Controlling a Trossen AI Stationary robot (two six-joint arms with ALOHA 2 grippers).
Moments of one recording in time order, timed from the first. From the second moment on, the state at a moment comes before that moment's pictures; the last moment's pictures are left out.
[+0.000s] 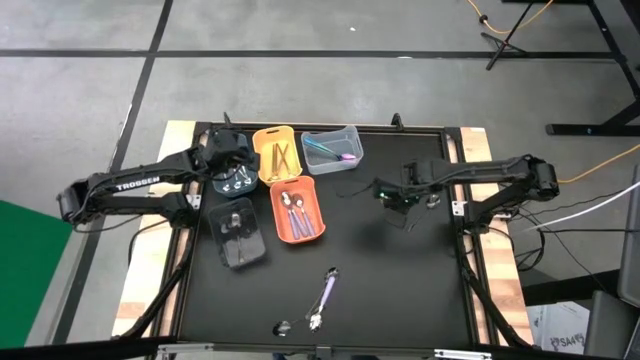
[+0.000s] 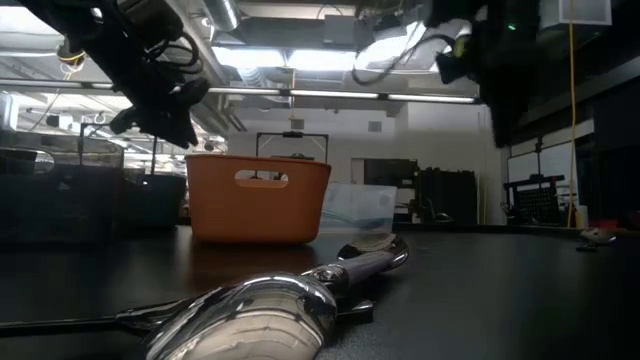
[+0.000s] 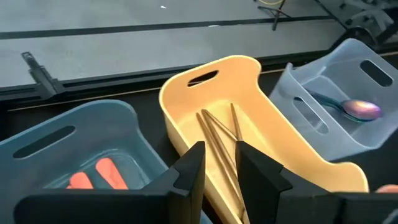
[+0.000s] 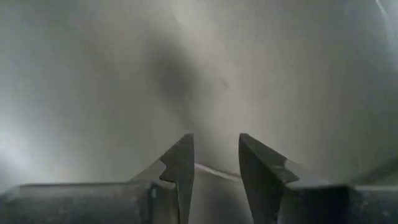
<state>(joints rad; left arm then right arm) 0.51 0.90 0.56 -0.34 -0.44 -0.62 -0.04 1.44 1.19 -1.23 0.12 0.36</state>
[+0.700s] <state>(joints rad) 0.45 0.90 0.56 -0.34 -0.44 -0.63 -0.05 1.43 0.78 -1.11 0.06 -0.03</state>
